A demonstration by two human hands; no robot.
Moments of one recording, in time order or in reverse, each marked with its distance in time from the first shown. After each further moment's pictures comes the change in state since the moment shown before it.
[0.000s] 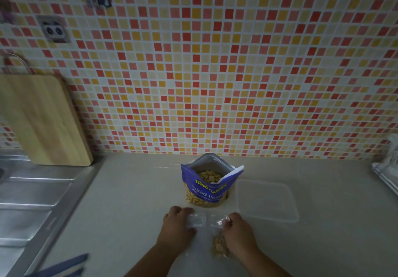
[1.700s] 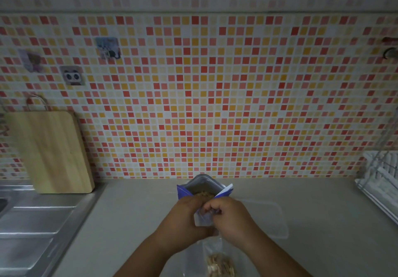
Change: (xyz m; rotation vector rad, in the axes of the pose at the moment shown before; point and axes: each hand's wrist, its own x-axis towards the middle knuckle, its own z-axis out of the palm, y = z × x) left_hand -0.049 0.104 -0.113 -0.137 0.061 0.538; right_hand -0.064 -0.080 -0.104 0.084 -0.085 -0.547
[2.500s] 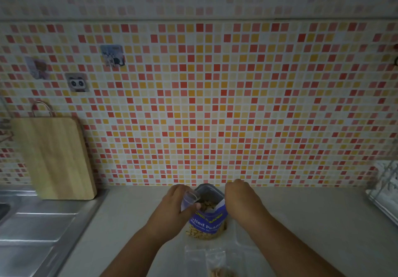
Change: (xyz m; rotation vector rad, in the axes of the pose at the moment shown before) left_hand 0.022 -0.038 -0.025 0.002 0.155 -0.070; right_hand 0.072 0.007 -0.027 -0.740 -0.022 0.238
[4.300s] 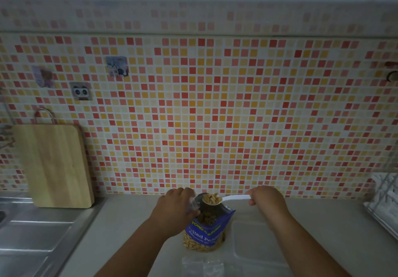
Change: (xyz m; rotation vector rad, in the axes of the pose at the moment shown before) left_hand 0.029 0.008 -0.005 0.493 -0.080 -0.028; right_hand 0.025 0.049 -0.037 -0.048 -0.349 0.217
